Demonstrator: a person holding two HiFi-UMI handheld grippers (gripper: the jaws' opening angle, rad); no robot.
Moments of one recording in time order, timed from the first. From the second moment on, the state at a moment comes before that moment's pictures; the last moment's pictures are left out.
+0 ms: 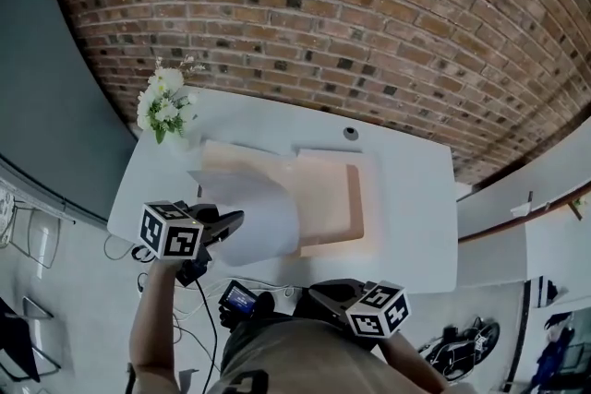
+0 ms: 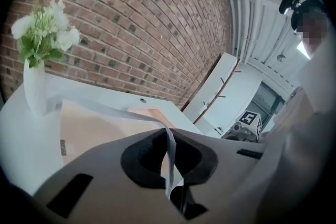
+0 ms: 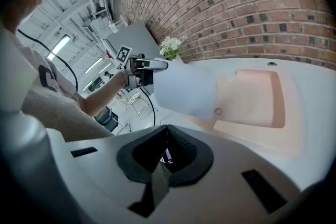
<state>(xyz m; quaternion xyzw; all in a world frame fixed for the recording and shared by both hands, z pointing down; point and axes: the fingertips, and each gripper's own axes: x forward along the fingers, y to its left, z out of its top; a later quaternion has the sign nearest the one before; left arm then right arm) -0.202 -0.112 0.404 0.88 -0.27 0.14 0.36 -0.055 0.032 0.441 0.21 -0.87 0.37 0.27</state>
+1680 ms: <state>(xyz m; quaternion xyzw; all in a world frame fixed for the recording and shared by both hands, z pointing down) -0.175 -0.184 0.564 0.79 -0.24 0.21 0.53 -0.018 0.009 0.463 0.22 -0.84 0.41 0.26</state>
